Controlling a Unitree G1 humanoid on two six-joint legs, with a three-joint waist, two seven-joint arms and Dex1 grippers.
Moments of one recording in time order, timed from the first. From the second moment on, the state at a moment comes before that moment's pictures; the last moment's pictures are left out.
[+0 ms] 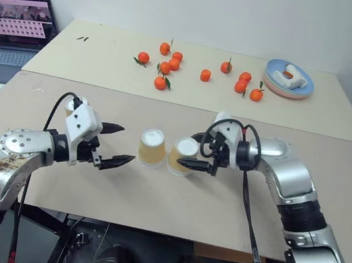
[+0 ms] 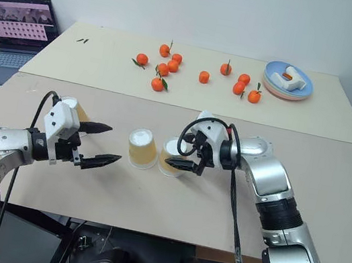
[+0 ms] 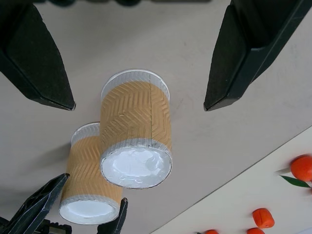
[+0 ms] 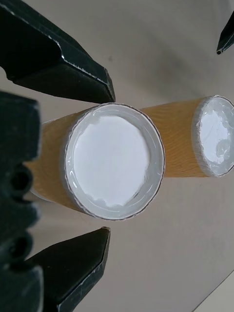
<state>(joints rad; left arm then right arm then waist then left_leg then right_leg) -0.23 0.80 0.12 -0.31 -0.47 0.49 -0.90 -0.76 -0.53 0.25 0.03 0.26 0.61 1.06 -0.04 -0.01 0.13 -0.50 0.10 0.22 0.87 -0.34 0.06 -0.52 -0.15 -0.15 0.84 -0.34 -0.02</state>
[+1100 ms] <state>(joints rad) -0.10 0.48 0.37 -0.29 -0.25 0.46 -0.30 -0.79 -0.68 0.05 -0.28 0.51 0.83 0.95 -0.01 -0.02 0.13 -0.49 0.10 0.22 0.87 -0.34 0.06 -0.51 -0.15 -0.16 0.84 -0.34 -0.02</state>
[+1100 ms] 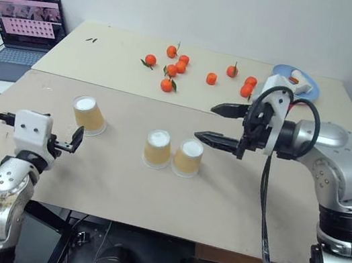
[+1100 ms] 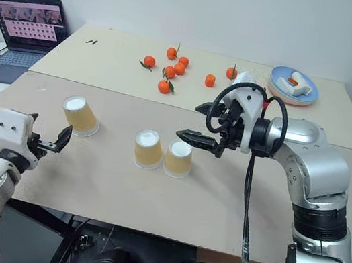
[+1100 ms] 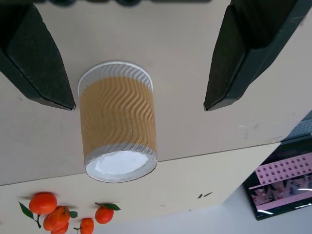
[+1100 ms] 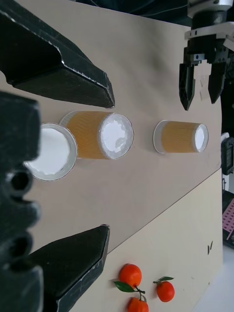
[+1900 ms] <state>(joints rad) -0.47 0.55 0.24 0.26 -0.23 0.22 -0.53 -0.73 -0.73 0.02 -0.33 0.53 0.84 0.87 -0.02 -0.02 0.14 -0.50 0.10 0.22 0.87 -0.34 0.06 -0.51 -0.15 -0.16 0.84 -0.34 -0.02</state>
